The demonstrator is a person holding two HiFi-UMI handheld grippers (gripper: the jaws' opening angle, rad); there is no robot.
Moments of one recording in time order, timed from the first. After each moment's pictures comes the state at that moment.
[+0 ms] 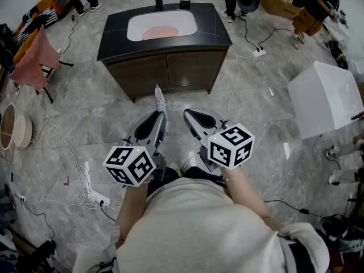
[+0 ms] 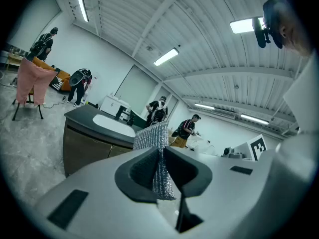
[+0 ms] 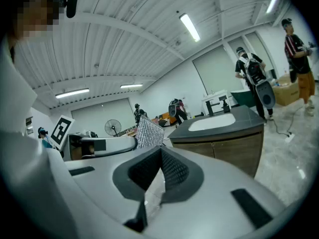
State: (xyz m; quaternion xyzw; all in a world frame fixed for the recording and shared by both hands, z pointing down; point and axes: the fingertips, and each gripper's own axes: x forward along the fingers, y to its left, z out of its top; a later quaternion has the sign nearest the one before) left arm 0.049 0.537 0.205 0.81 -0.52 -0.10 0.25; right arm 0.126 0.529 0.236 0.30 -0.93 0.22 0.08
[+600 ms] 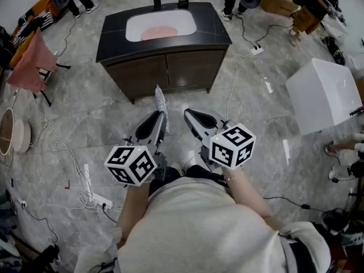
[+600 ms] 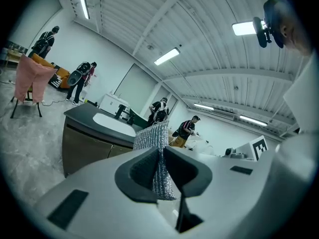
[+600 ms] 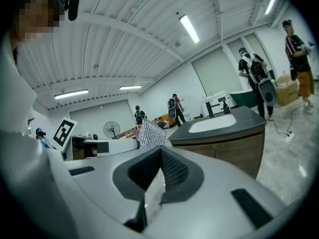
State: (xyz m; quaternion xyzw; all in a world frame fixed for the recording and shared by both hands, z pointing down) left arm 0.034 0.529 0.212 0.81 -0.52 -0.10 0.26; right arm 0.112 0.525 0.237 0.31 -0.92 0.22 0.07
